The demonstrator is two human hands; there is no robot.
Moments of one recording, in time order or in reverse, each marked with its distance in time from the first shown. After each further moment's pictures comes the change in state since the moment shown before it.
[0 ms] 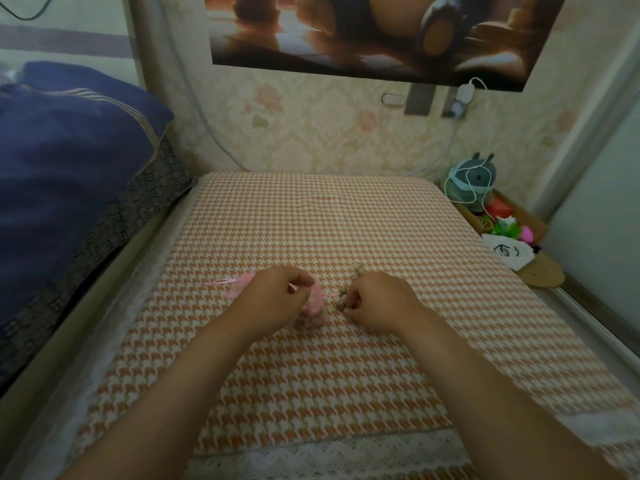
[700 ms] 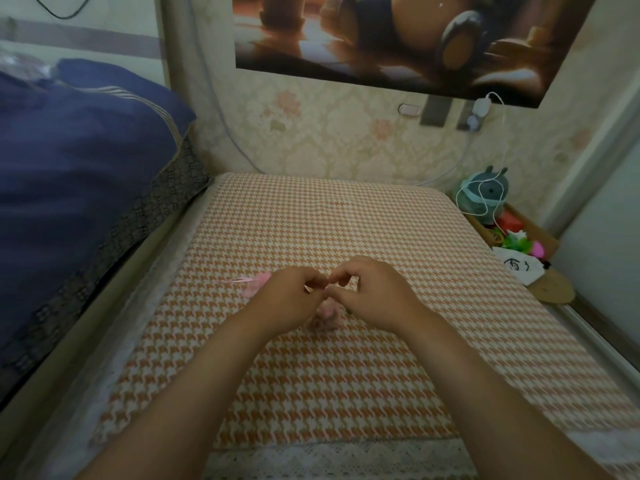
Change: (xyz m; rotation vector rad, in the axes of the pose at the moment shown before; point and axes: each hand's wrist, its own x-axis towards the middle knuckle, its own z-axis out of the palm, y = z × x) left_hand -0.003 0.000 -0.008 -0.100 -0.023 0.031; right_hand -0.003 -0.037 -0.020 0.363 0.231 -0.192
